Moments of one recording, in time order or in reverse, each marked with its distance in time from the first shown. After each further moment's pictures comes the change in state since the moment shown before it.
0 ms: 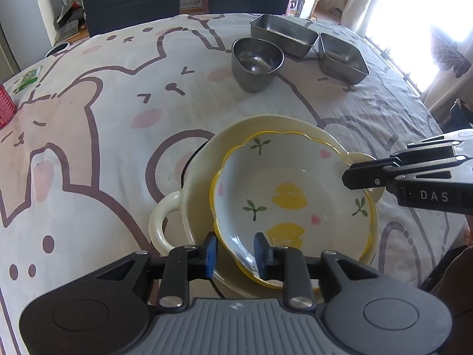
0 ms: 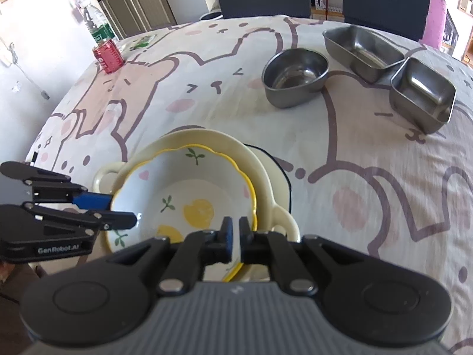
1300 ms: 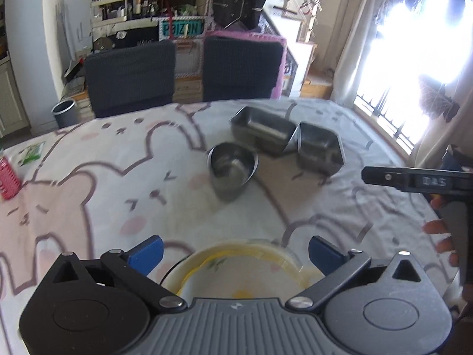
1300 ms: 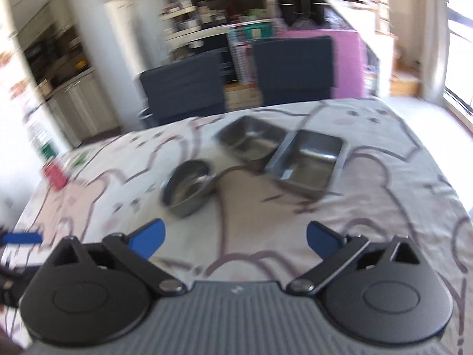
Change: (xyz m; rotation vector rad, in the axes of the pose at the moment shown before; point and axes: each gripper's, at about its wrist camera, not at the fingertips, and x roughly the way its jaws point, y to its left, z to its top) left arm -0.046 -0.048 0.069 -0.003 -0.293 0.003; right arm -0.083 -0.106 0.016 0.261 -0.371 -0.176
